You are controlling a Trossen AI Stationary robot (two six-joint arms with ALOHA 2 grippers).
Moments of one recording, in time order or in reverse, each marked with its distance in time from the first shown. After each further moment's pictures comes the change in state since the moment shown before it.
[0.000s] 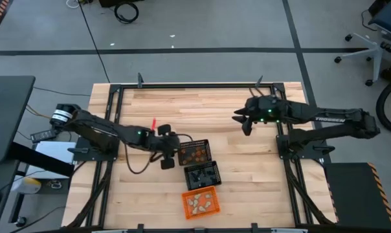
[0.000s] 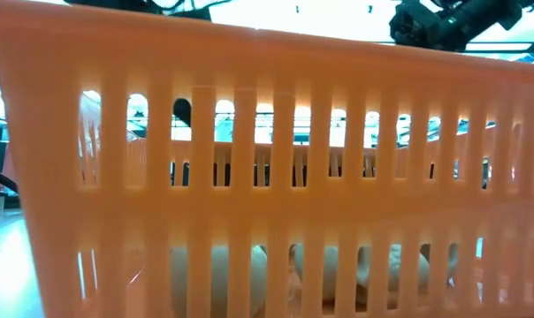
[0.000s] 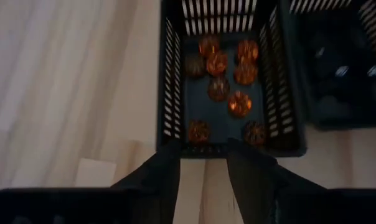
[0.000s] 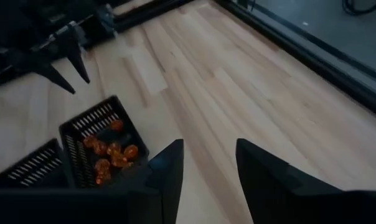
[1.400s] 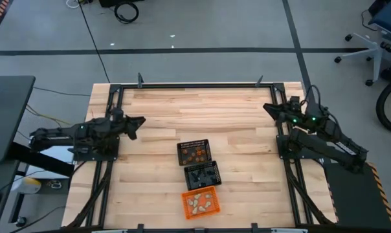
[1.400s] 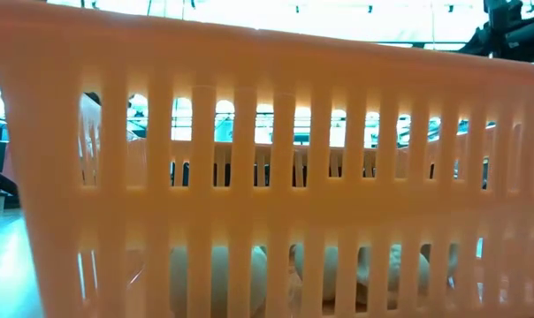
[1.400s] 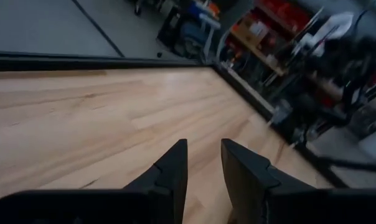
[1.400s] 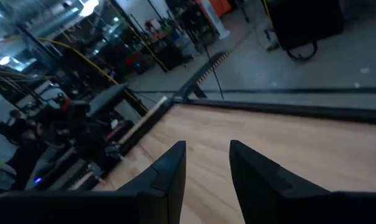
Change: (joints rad) left arm 0.213 -1.306 -0.688 0.105 -0.215 -0.506; right arm -0.295 -0.866 -0.288 -0.145 -0.037 0.337
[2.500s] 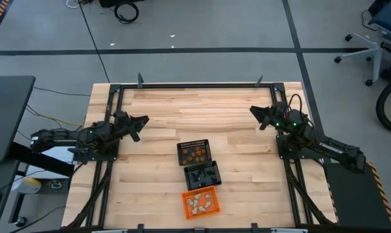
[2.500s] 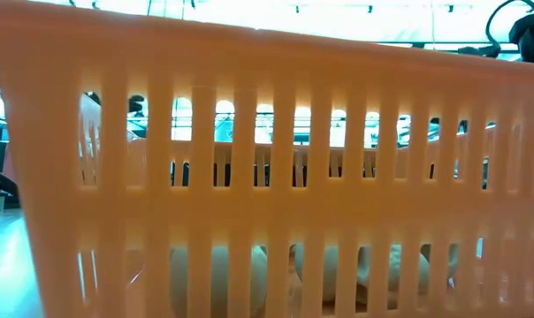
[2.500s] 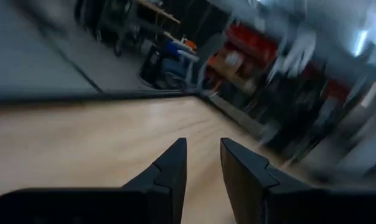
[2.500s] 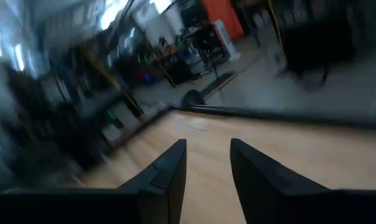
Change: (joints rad) left arm 0.000 -0.043 -0.212 0.389 -0.016 0.135; right arm 0.000 0.033 -0.394 0.531 0.014 -0.033
